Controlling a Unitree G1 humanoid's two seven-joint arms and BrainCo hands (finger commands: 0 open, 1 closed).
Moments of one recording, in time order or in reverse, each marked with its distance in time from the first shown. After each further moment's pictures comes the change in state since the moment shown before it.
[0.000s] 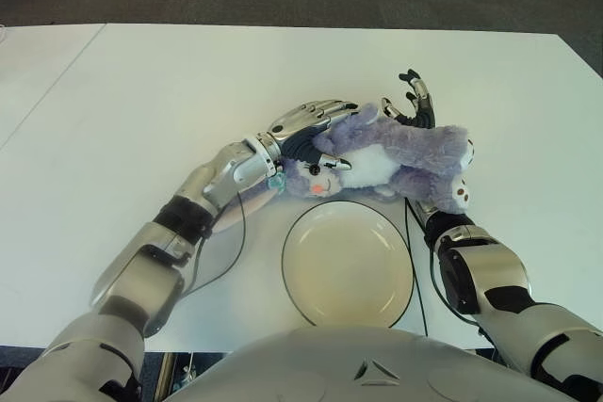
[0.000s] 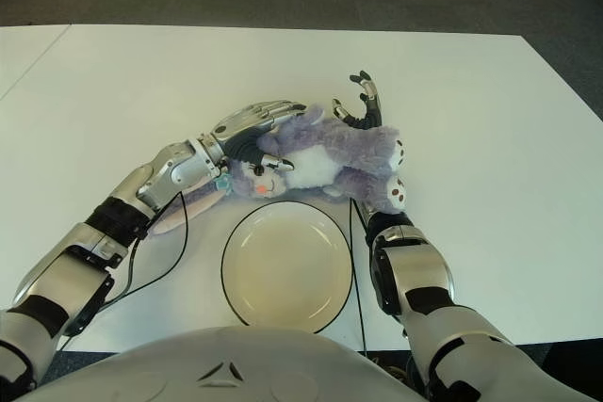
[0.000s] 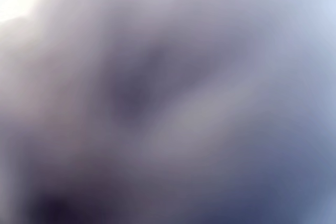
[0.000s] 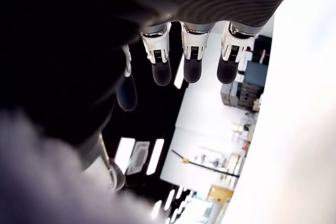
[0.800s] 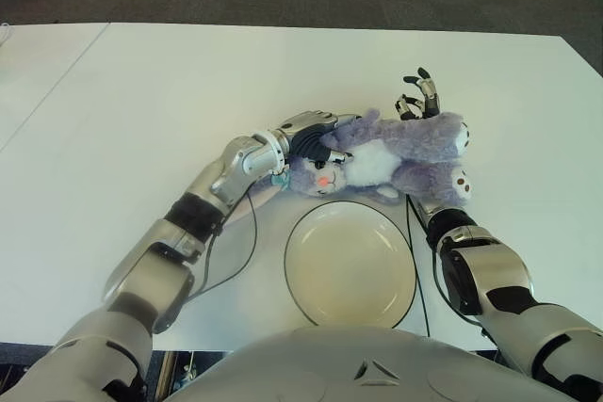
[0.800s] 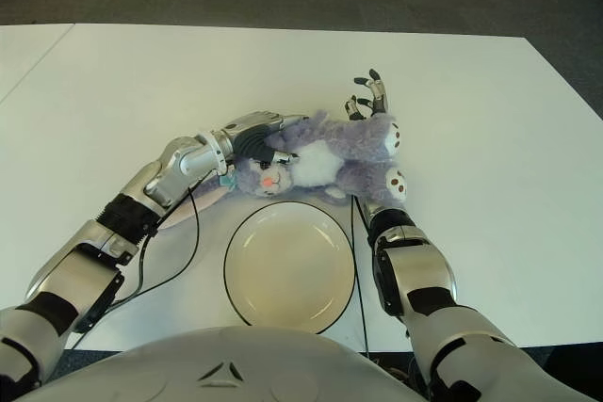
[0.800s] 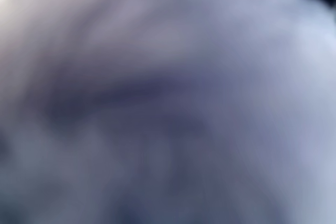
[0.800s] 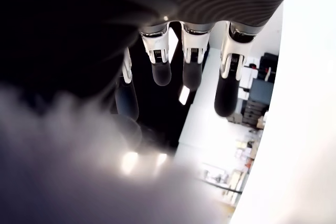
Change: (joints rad) left arm -0.043 -0.057 -0.011 -0.027 -0.091 0.187 -0.271; right arm 0.004 -0.014 0.021 0.001 -0.014 -0.011 -0.086
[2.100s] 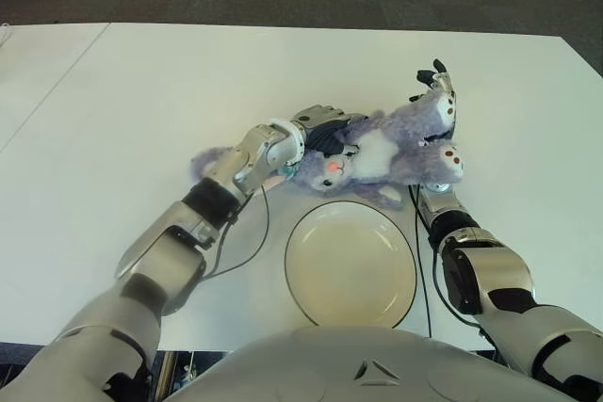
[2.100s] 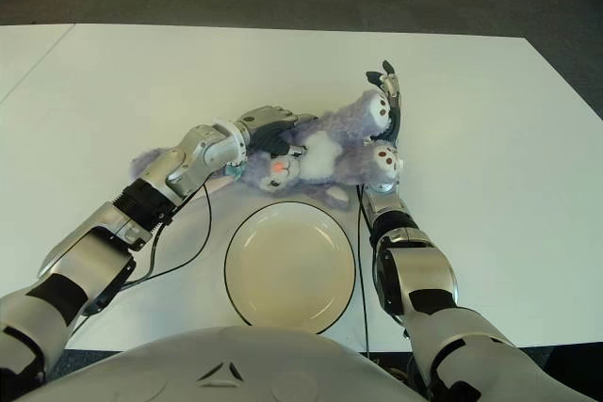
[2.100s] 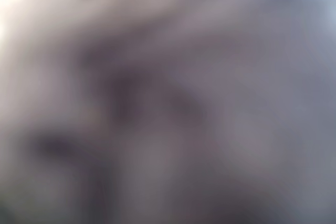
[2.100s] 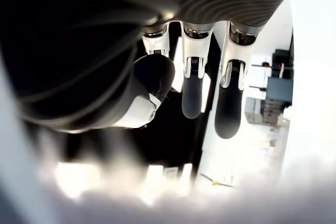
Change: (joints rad) left arm -0.087 -0.040 -0.098 -0.008 0.154 0.173 0.020; right arm 0.009 0.001 -0.083 0.000 0.076 -0.130 0.089
